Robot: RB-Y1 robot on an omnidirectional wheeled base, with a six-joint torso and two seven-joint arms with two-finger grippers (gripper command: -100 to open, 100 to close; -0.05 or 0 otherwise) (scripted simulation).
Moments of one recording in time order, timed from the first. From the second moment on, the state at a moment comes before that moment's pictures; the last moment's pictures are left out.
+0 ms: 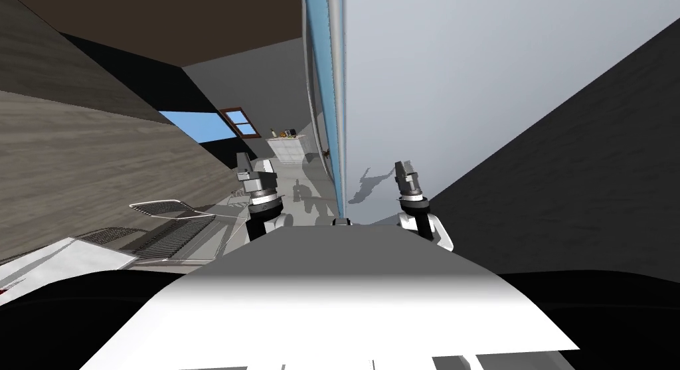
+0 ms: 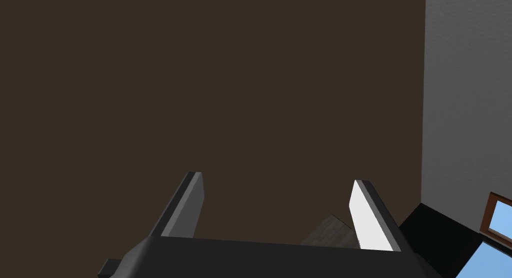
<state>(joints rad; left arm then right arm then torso) 0.48 0.00 0.07 -2.37 0.06 -0.50 -0.08 0.41 -0.23 -0.17 -2.09 0.17 -0.69 0.49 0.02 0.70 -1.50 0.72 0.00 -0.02</state>
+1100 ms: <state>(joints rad) 0.48 0.00 0.07 -2.37 0.06 -0.50 -0.08 0.38 -0.24 -0.24 -1.96 0.26 -0.79 0.75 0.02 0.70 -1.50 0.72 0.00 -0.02</state>
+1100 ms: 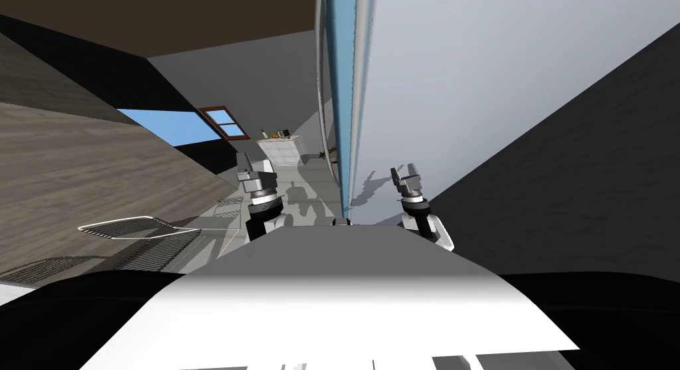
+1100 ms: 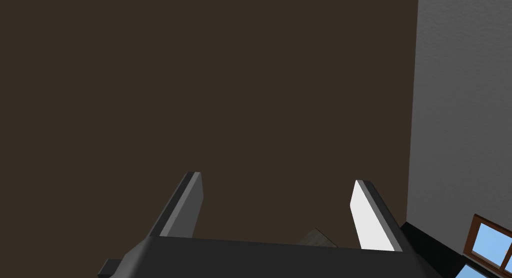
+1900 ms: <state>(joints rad) 0.48 0.00 0.07 -2.37 0.06 -0.50 -0.08 0.38 -0.24 -0.24 -1.96 0.26 -0.79 0.76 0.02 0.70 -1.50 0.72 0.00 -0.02</state>
